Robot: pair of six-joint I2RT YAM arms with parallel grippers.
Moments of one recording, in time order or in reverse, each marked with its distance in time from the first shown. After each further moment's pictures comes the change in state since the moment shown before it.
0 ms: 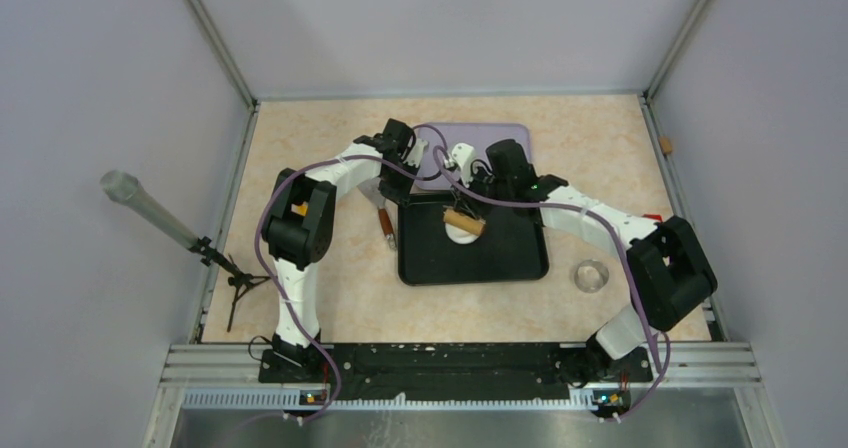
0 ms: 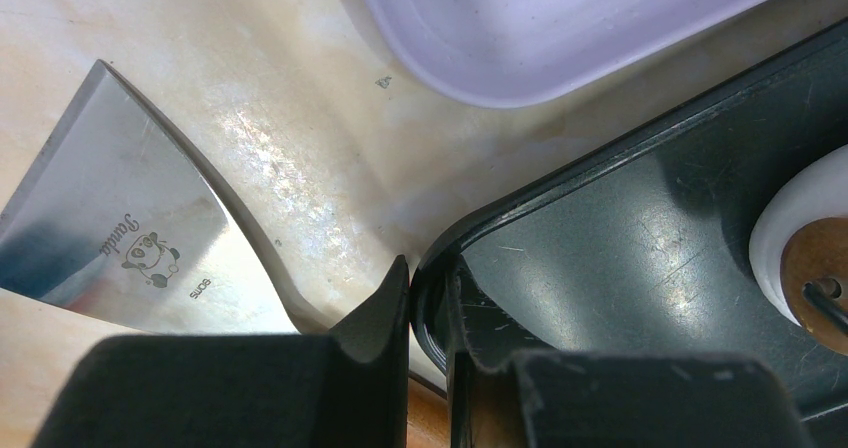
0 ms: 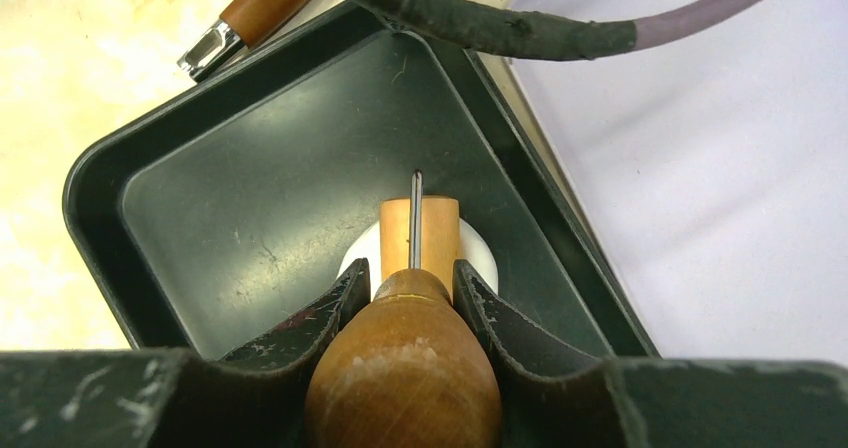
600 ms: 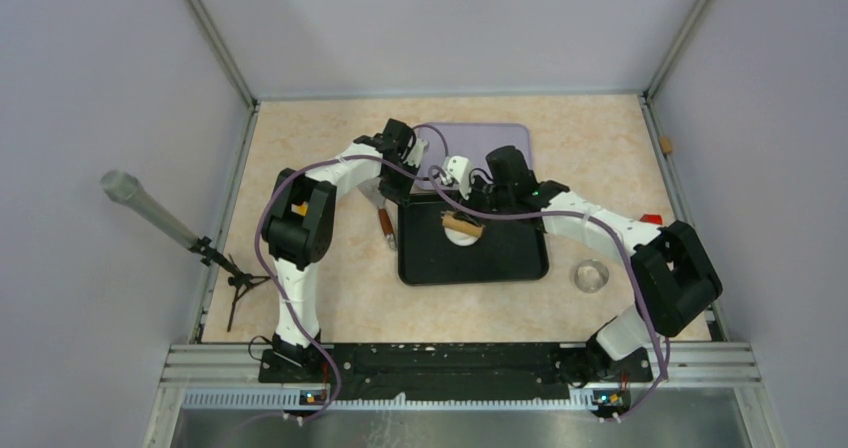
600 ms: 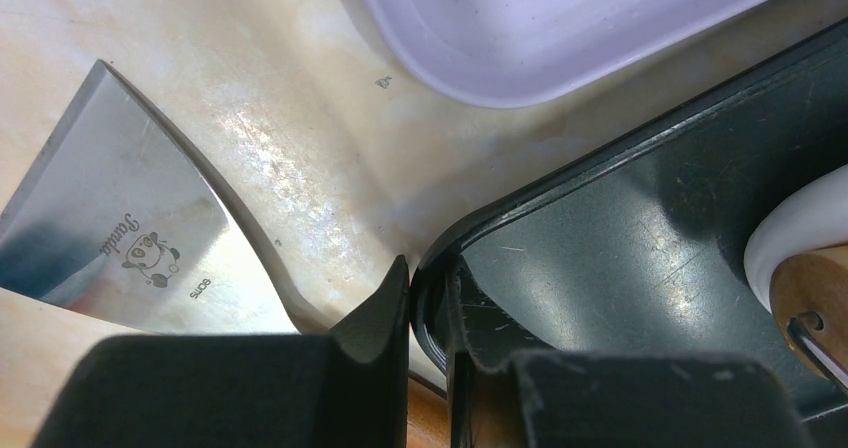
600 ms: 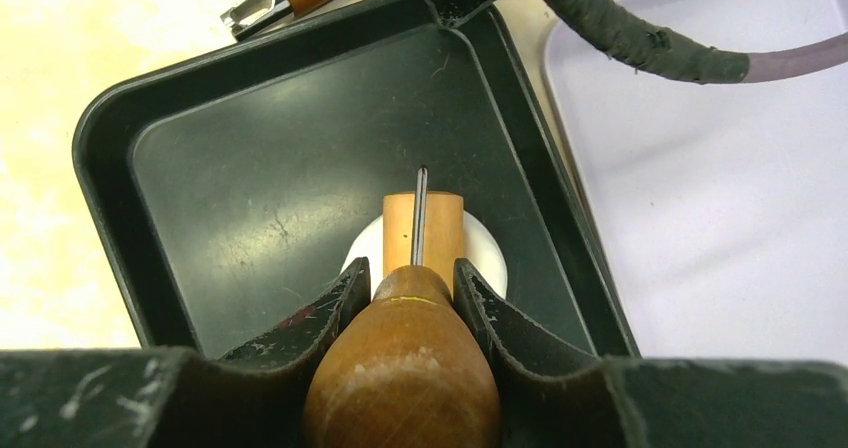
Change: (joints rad) left arm -0.001 0.000 0.000 0.000 -0.001 0.000; right arm 0.023 -0.029 -0.041 -0.002 -0.049 -0.153
